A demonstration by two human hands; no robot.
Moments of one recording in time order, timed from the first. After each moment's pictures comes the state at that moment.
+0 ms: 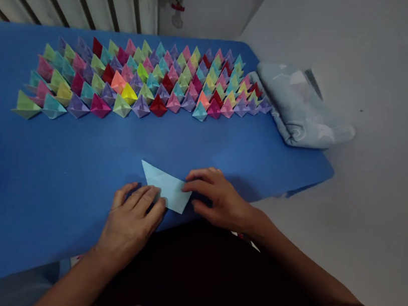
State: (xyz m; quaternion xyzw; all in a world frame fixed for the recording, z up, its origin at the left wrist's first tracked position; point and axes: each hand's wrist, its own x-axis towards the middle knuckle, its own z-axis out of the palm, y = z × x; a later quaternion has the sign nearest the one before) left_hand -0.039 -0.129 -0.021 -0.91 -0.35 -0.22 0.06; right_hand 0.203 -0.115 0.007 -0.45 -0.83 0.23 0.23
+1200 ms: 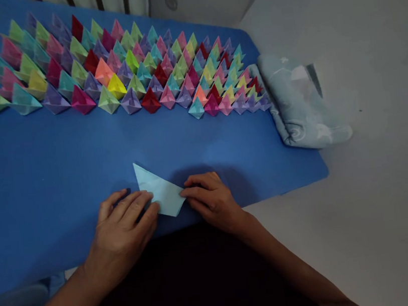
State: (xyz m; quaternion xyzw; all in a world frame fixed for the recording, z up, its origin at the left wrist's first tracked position) left_hand -0.036 -0.131 -0.021 -0.89 -0.39 -0.24 0.01; right_hand 0.208 -0.113 -0.013 -0.45 -0.83 0.18 0.27
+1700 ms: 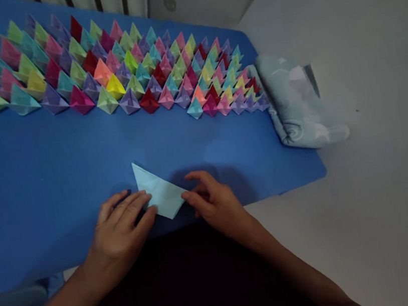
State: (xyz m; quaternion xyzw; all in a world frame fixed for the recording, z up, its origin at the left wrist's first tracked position) left_hand -0.043 -0.134 -0.024 -0.90 -0.36 -0.25 0.01; right_hand 0.191 -0.118 0.022 -0.62 -0.58 0.48 0.21
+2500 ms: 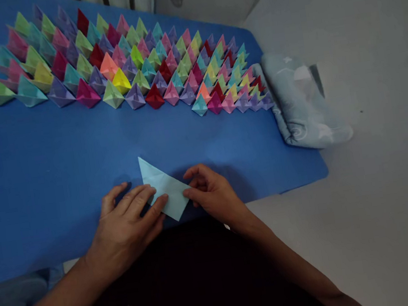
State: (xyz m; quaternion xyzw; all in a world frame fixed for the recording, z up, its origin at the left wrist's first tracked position) left_hand -0.036 -0.134 -0.021 -0.90 -0.38 -0.23 0.02; right_hand 0.180 -0.107 0.014 -0.61 -0.48 0.57 0.26
